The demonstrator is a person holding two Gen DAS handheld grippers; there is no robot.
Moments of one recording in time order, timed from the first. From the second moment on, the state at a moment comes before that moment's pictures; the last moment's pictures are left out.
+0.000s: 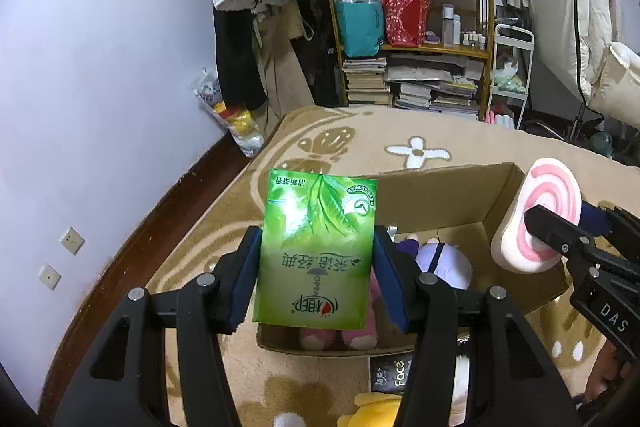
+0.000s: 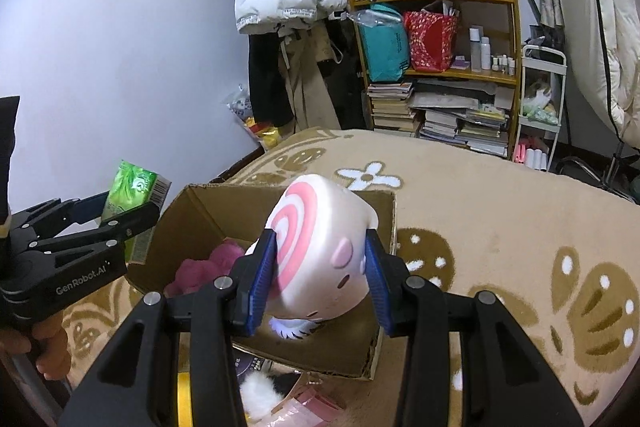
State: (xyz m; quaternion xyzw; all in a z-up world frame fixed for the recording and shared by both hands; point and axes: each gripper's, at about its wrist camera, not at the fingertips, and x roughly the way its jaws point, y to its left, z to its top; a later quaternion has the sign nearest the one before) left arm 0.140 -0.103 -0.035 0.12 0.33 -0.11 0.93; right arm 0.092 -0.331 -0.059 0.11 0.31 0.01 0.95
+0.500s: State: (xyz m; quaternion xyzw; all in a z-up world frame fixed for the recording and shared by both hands) left arm 0.154 -0.106 -0.055 0.11 0.36 -0.11 0.92; right arm 0.105 -0.328 -0.078 0.10 0.34 0.02 0.94
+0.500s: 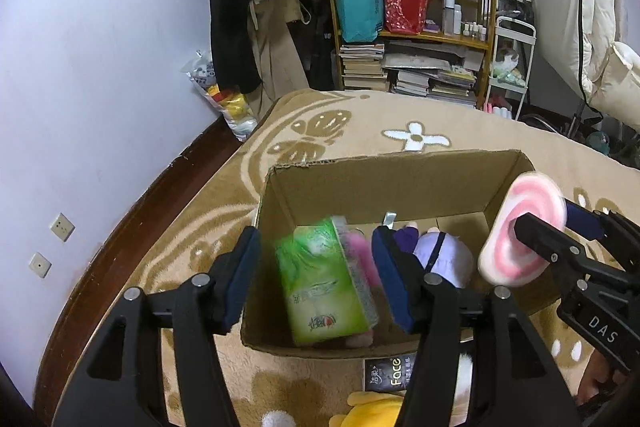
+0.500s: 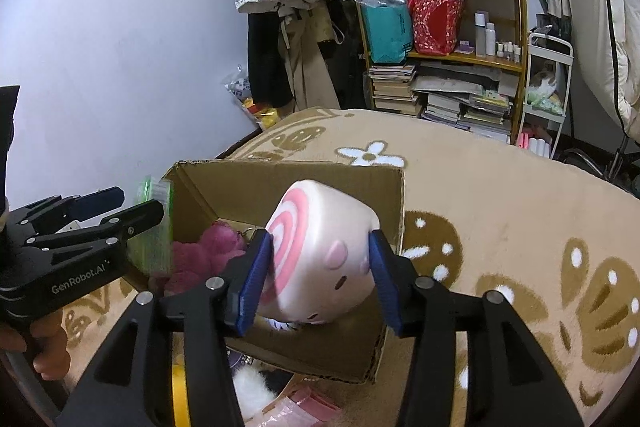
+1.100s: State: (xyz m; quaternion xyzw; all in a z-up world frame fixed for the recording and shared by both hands) left arm 0.136 -0.084 -0.037 0.09 0.36 -0.10 0.92; right arm 0.079 -0.330 -0.055 0.11 0.33 0.00 0.94
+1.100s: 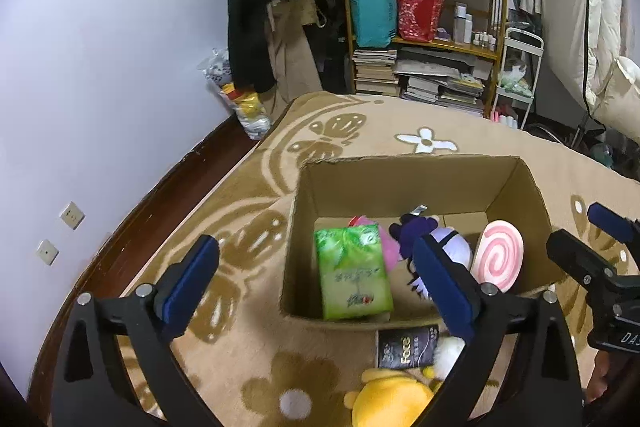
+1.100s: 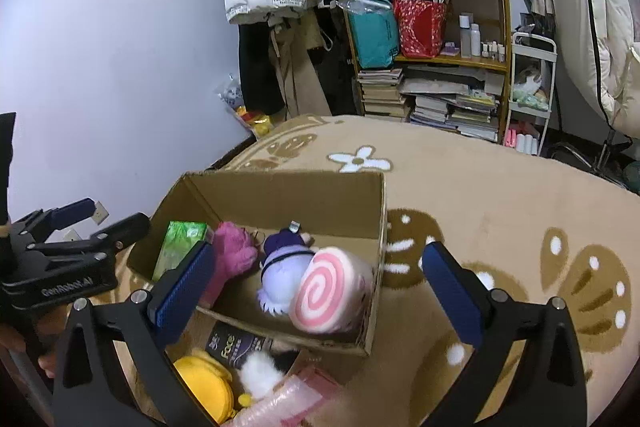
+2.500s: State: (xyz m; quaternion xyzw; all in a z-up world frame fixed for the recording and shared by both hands) left arm 0.053 -0.028 -0.064 0.07 0.48 -0.06 0.87; right arm 0.002 -0.271 -0.075 0.06 0.40 -0.03 0.91
